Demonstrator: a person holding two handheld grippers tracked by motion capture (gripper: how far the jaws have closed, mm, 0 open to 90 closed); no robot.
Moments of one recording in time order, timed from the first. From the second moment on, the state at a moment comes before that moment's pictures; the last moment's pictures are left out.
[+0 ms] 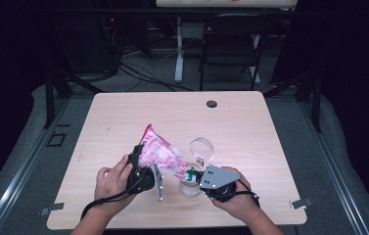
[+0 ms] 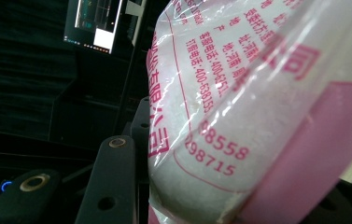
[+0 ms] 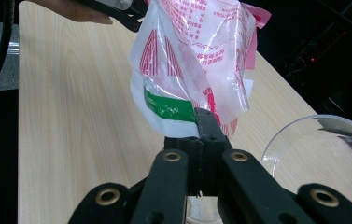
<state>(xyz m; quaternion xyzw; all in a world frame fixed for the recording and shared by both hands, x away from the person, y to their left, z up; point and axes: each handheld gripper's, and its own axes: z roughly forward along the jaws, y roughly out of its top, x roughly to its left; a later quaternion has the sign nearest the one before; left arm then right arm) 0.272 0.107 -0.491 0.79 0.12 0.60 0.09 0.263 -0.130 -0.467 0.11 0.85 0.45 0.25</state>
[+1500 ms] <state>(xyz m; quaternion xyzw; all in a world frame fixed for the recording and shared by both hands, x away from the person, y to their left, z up) 0.270 0.101 -0.486 0.78 0.10 0.61 0.09 0.265 -0.138 -0.466 0.12 0.85 0.45 0.25</state>
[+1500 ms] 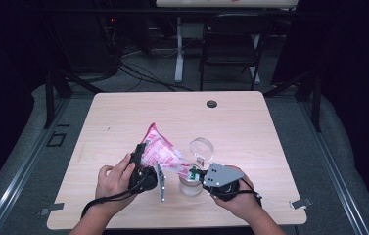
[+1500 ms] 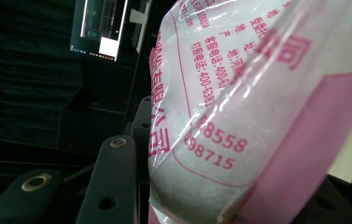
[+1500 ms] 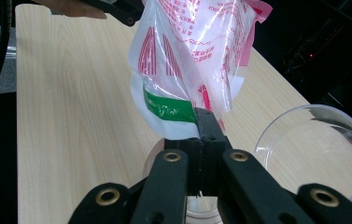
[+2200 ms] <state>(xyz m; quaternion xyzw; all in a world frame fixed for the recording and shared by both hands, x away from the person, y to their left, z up) 0.270 0.098 -0.486 0.78 0.09 0.61 0.08 0.266 -0.141 -0.468 0.12 0.85 0.45 0.25</state>
